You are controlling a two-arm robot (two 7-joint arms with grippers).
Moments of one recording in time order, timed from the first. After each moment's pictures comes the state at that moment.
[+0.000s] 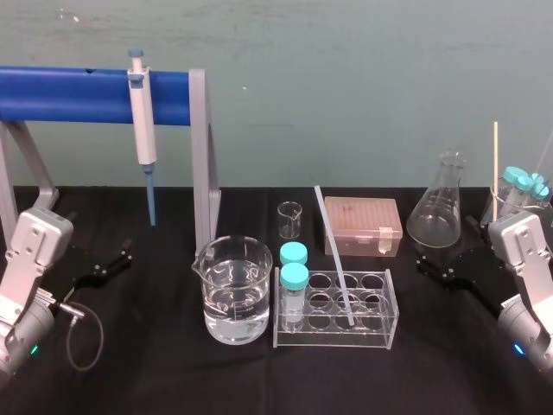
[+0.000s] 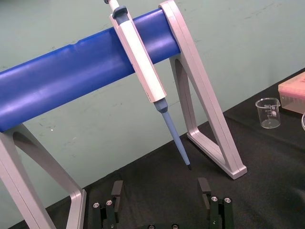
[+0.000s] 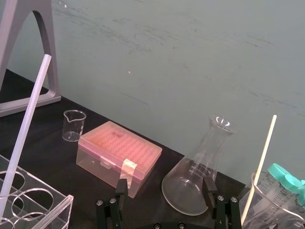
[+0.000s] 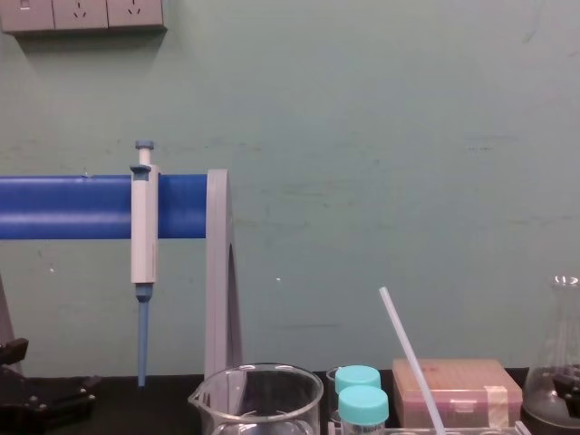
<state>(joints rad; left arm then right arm) -0.20 0.60 0.45 -1.41 -0.25 -0.12 0.03 0.20 0.60 -0.45 -1.41 0.25 -0.12 -0.03</state>
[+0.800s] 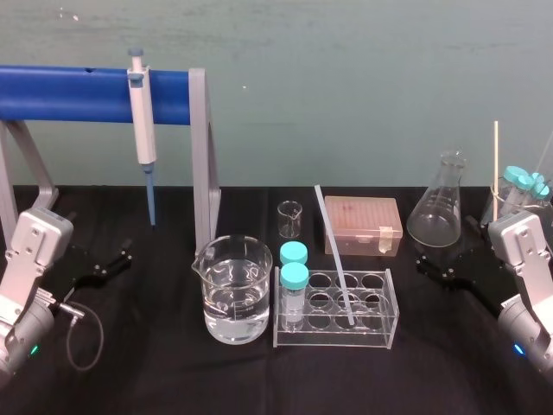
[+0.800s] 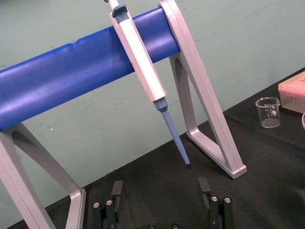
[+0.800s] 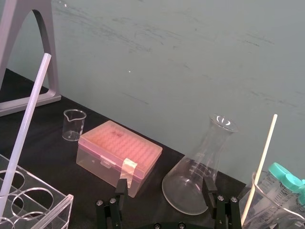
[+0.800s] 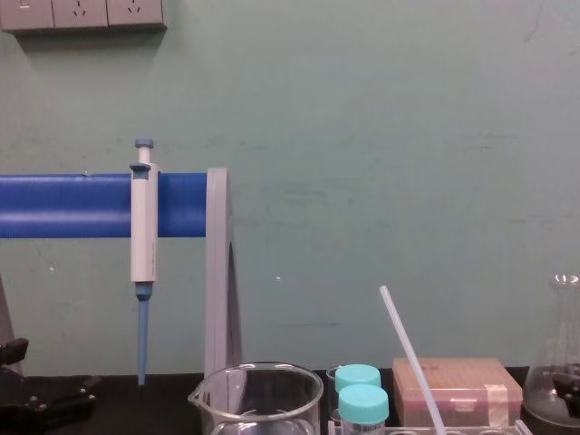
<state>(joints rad) -0.20 0.60 0.45 -1.41 -0.25 -0.12 0.03 0.20 0.60 -0.45 -1.41 0.25 -0.12 -0.03</state>
